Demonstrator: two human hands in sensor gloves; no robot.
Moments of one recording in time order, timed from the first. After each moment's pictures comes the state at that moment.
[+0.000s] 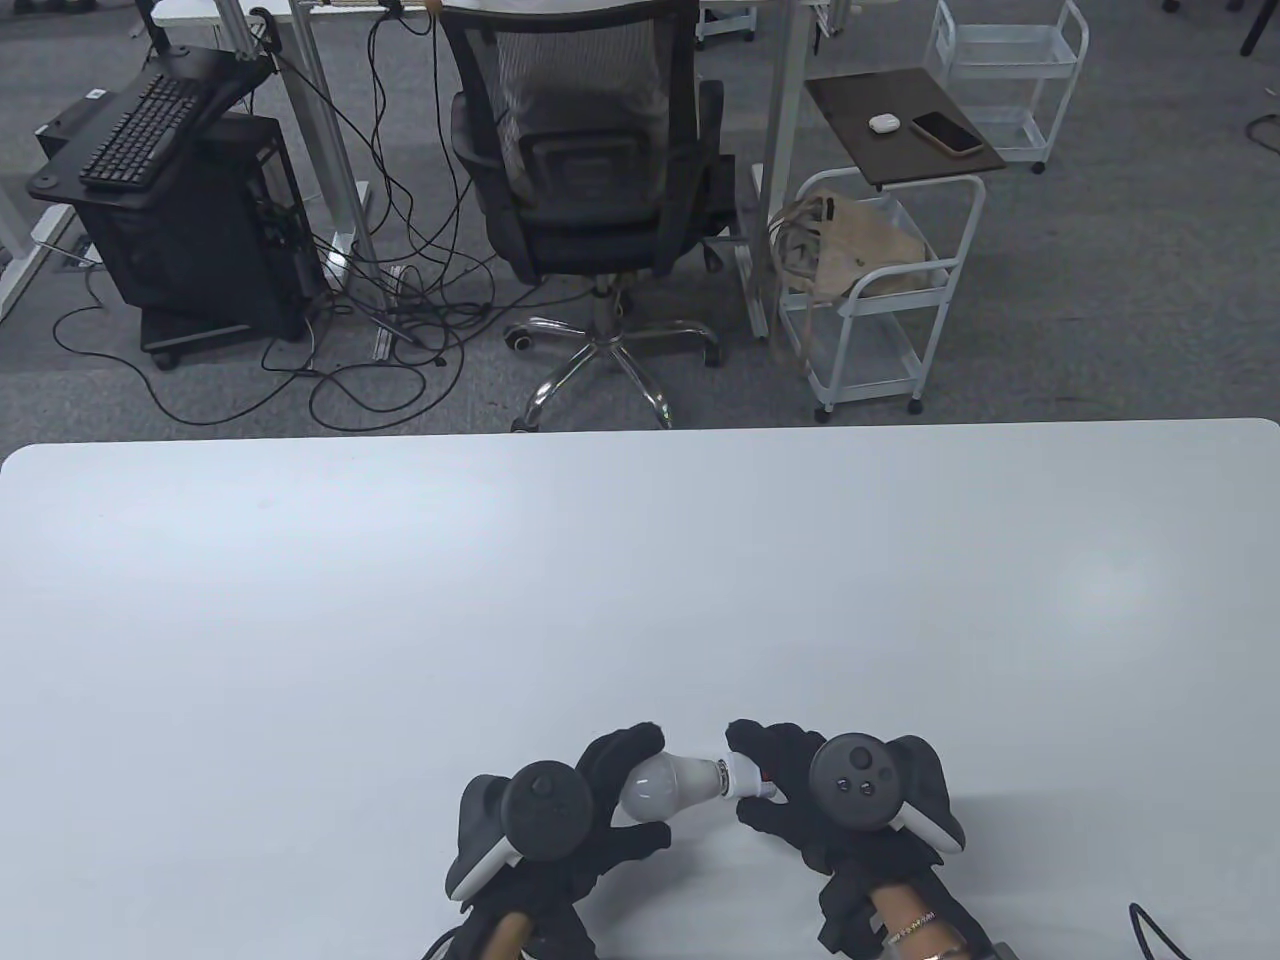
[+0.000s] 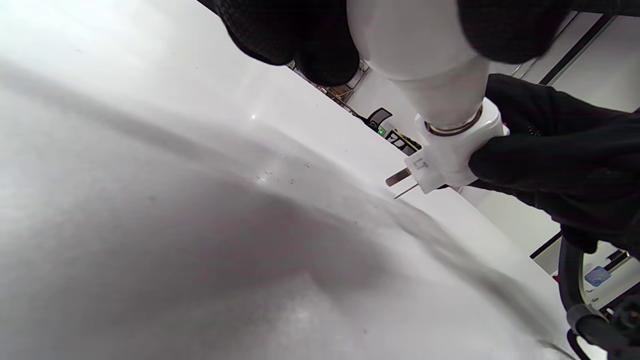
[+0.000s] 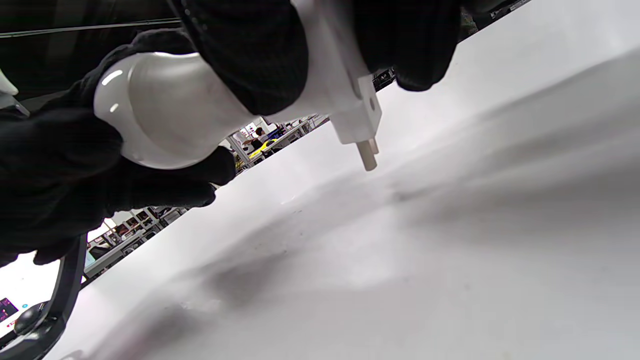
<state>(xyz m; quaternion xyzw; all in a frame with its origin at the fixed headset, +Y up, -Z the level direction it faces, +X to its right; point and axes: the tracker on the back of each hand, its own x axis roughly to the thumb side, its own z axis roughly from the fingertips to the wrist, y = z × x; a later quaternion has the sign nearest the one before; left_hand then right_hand) -0.122 -0.744 -0.268 -0.11 -0.20 0.30 0.93 0.138 -0.740 -0.283 0.21 0.07 0.93 0.29</state>
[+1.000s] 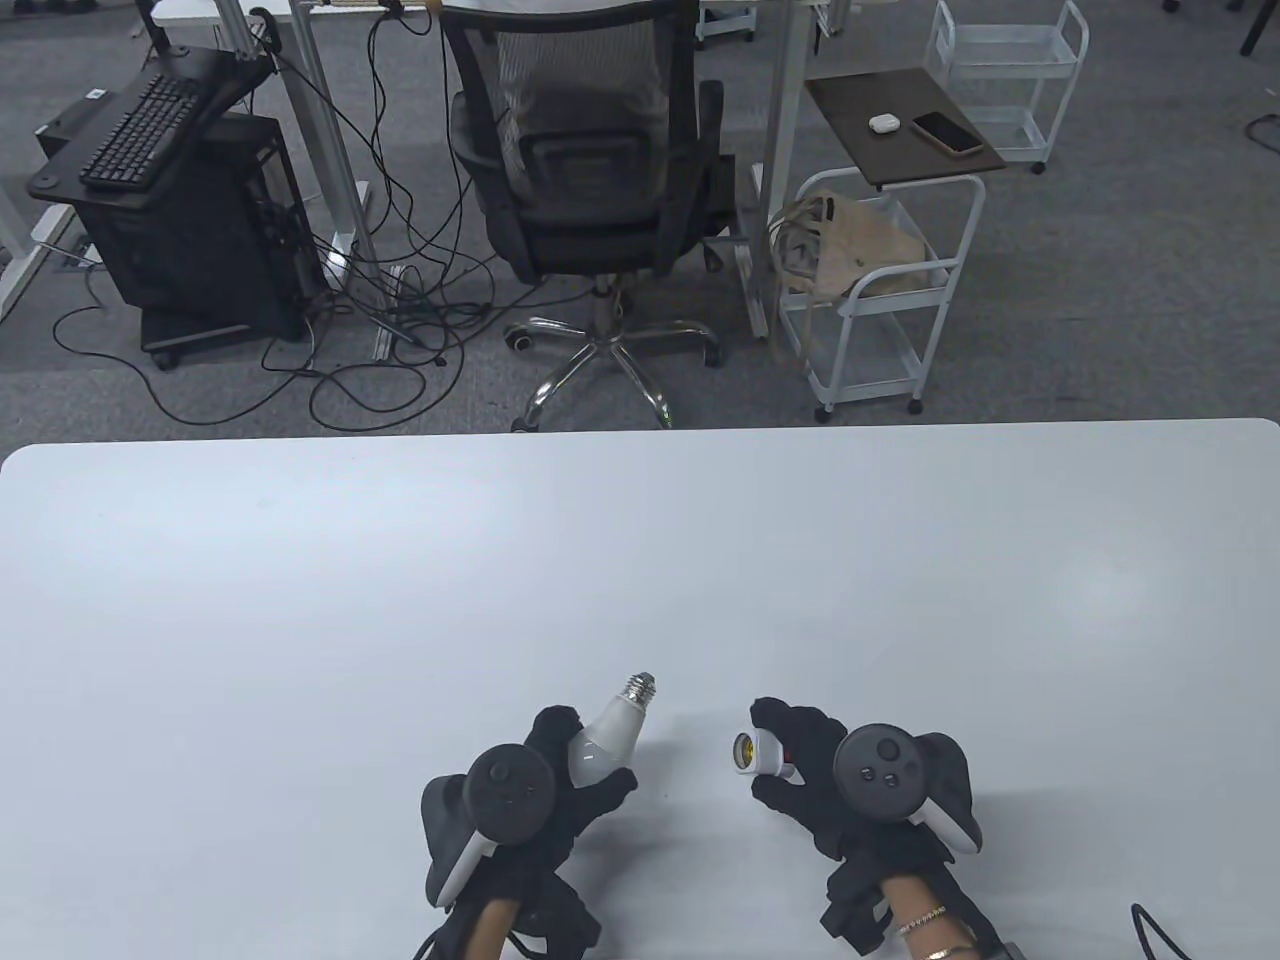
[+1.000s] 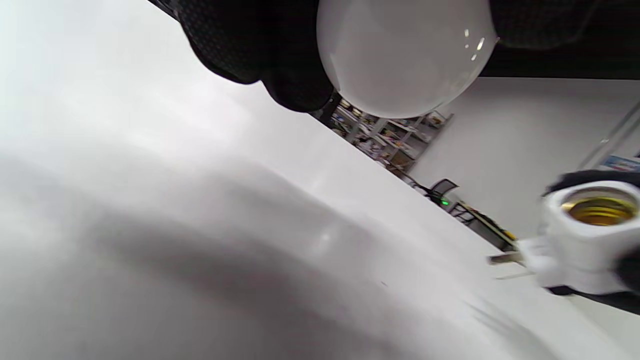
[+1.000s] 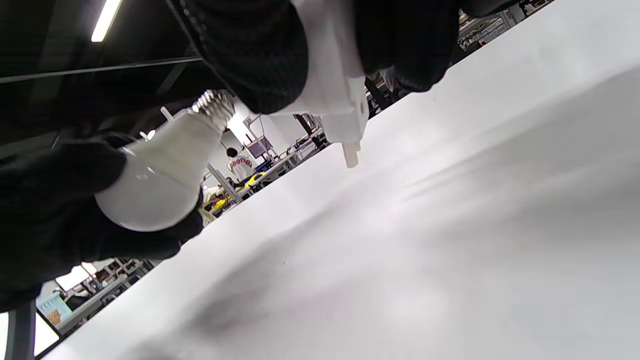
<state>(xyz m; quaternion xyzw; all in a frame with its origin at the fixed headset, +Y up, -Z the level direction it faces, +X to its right) -0.150 -0.733 -0.281 -0.03 -0.04 0.29 0.96 0.157 -0.732 -0.289 0.17 0.03 0.93 0.33</state>
